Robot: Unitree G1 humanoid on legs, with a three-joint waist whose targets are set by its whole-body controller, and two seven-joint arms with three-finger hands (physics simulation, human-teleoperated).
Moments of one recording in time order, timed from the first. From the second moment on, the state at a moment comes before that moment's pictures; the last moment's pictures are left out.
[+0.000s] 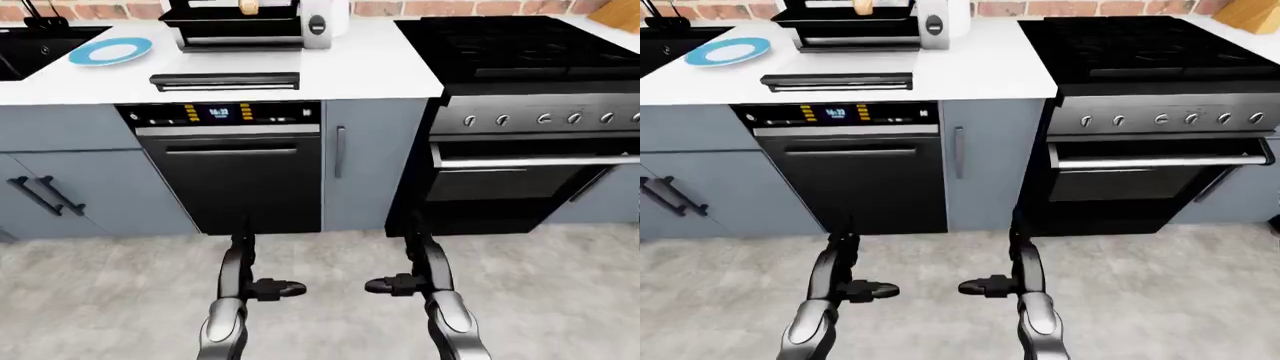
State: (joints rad) left arm 0.03 0.02 0.04 0.09 -0.01 0.06 -0.04; right arm 0.03 -0.01 -0.04 0.09 0.01 0.06 0.04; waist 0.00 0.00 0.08
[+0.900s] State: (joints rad) left arm -0.32 0.15 0.16 -0.58 -0.11 0.71 -0.01; right arm -0.39 -0.11 -0.09 -0.46 -0.03 0.65 0.05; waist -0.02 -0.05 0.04
